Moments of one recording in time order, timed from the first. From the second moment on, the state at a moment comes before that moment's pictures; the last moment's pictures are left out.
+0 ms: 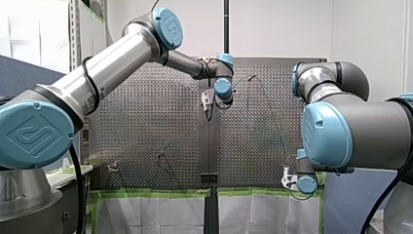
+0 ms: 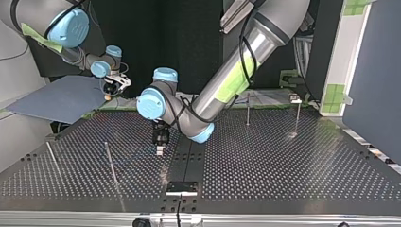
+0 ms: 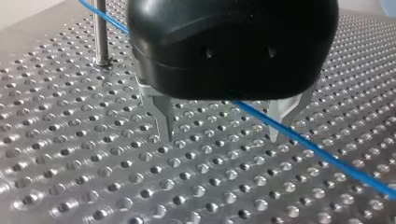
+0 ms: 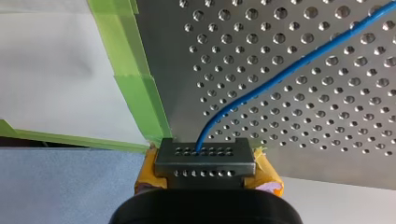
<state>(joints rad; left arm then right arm) -0.66 -2.40 -0.83 -3.16 -2.03 -1.77 1.66 -0.38 1.43 -0.78 1.65 1.63</state>
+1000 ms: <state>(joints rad) -0.65 -2.33 -0.88 -3.18 -2.05 -2.01 1.66 -0.38 1.43 -0.78 1.65 1.63</state>
